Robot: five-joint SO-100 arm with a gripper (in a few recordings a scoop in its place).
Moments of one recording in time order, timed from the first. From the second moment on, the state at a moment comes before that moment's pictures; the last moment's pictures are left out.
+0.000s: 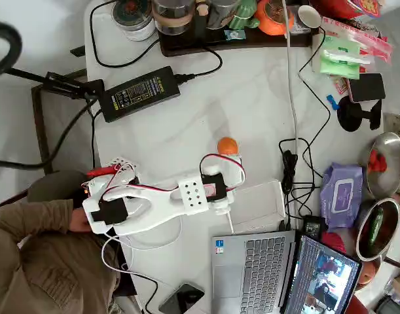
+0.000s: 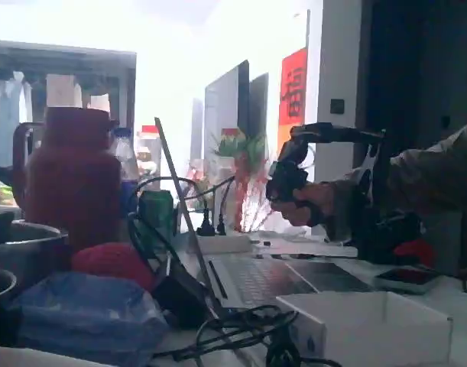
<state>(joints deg) -4.7 102.7 103.0 74.5 3.3</state>
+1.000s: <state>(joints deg) -6.1 95.6 103.1 74.7 -1.6</state>
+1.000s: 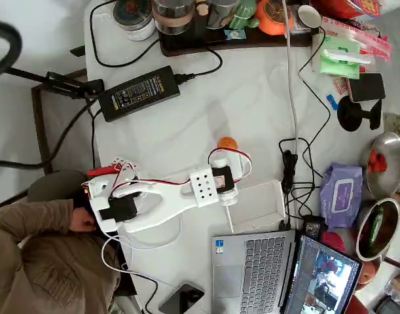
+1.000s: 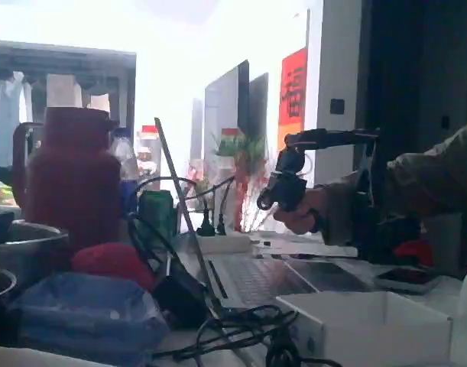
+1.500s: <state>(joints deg) -16.3 95.6 103.4 74.3 -1.2</state>
